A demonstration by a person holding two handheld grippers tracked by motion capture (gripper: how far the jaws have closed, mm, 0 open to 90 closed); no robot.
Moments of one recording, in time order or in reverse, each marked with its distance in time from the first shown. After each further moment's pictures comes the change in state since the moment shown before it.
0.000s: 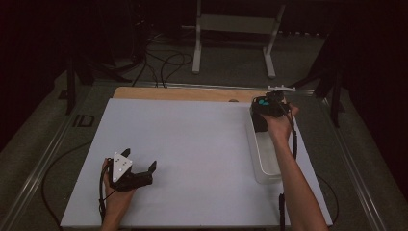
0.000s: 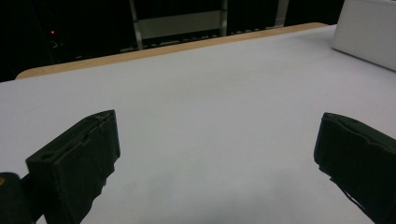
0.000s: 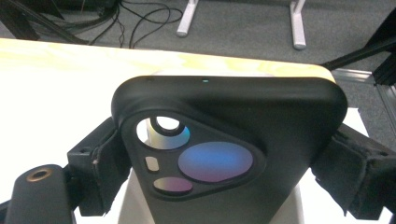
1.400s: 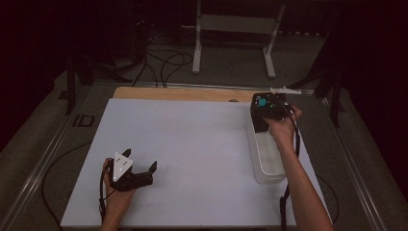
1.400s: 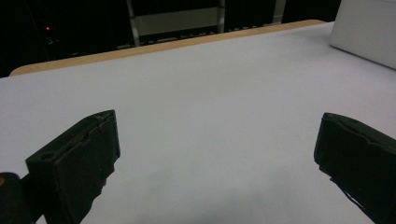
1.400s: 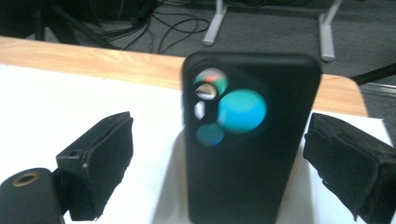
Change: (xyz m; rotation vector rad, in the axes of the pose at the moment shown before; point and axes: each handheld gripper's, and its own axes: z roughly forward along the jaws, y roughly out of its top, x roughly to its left) left arm 0.000 0.000 0.001 0.012 -0.012 0.000; right arm 0.003 -0.005 -0.029 -0.039 0.123 -0.025
